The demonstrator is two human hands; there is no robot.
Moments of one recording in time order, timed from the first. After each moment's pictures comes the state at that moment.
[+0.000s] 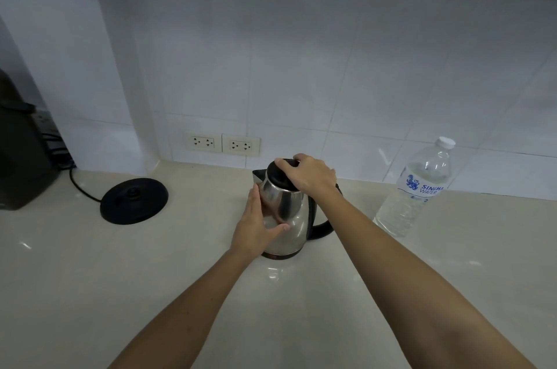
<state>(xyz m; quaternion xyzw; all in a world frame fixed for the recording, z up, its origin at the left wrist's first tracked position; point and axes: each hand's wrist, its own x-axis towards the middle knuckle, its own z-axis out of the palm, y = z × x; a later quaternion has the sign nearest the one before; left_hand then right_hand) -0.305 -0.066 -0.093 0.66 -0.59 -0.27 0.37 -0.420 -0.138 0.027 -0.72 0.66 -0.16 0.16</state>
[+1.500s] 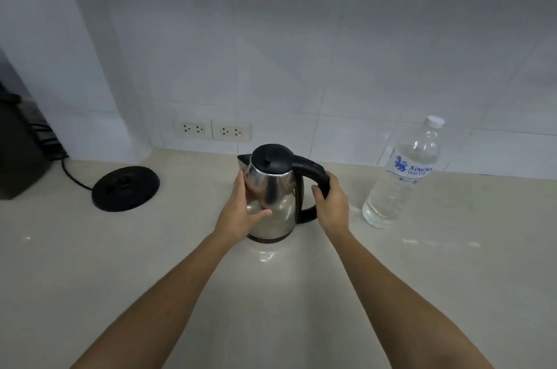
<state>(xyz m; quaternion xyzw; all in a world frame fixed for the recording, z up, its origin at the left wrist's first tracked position) -0.303 -0.062 -0.089 0.65 -0.59 -0.29 0.37 -0.505 -0.108 -0.074 -0.60 0.62 -0.43 0.28</state>
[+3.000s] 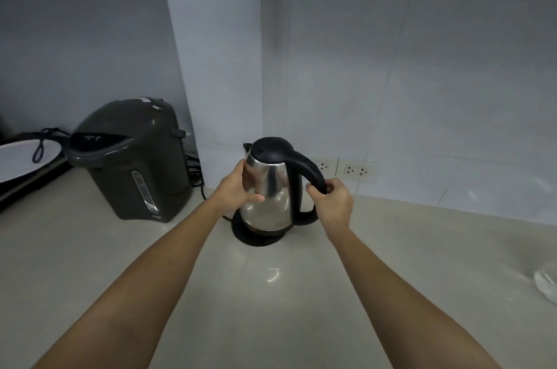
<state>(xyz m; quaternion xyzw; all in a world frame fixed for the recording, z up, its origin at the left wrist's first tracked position) 0.042 -0.060 -0.004 0.69 -0.56 -0.26 0.37 -0.165 -0.111 -0.025 -0.56 0.57 -0.47 0.37</state>
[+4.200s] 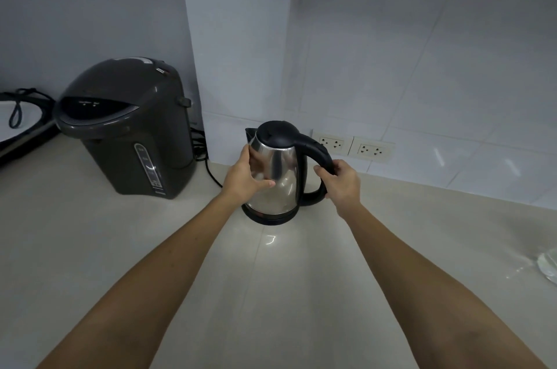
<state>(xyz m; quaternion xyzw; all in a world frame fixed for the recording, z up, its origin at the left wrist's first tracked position) 0.069 -0.066 -0.050 0.70 -0.53 -0.25 0.42 -0.132 -0.132 -0.047 -0.58 0.58 -0.41 0.39</state>
